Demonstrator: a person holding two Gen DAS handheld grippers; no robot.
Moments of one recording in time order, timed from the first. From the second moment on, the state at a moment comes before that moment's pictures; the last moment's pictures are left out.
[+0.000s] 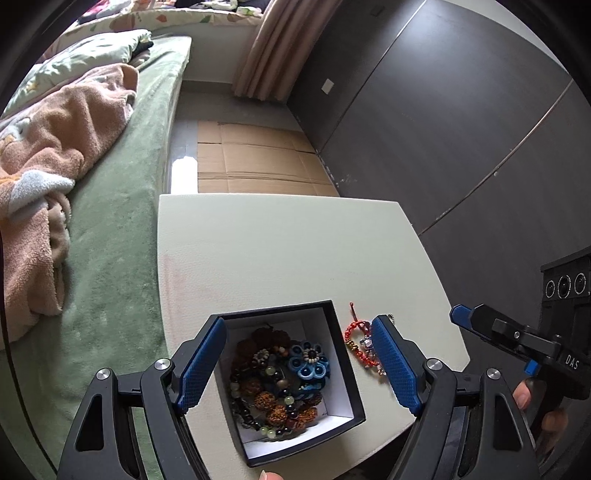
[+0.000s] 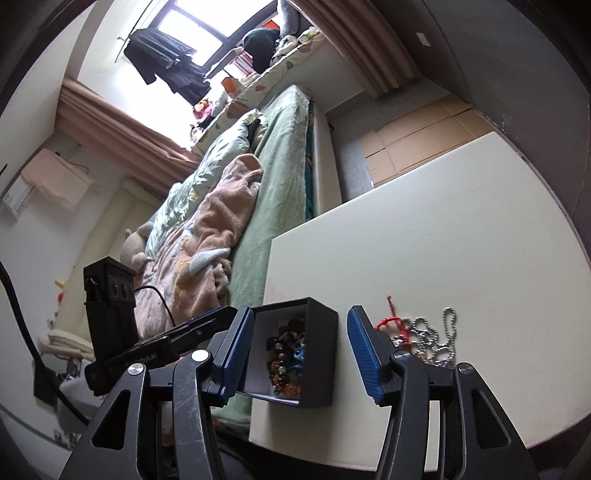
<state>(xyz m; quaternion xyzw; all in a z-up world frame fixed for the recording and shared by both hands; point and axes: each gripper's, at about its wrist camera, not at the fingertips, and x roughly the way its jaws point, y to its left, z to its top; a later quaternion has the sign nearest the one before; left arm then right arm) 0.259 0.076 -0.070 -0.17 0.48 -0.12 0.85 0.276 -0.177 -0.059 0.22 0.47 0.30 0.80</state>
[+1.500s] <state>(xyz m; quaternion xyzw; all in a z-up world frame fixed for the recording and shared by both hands) 0.333 -0.097 -0.142 0.17 0.64 -0.16 0.73 0.278 -0.301 -0.133 0.32 0.53 0.15 0.77</state>
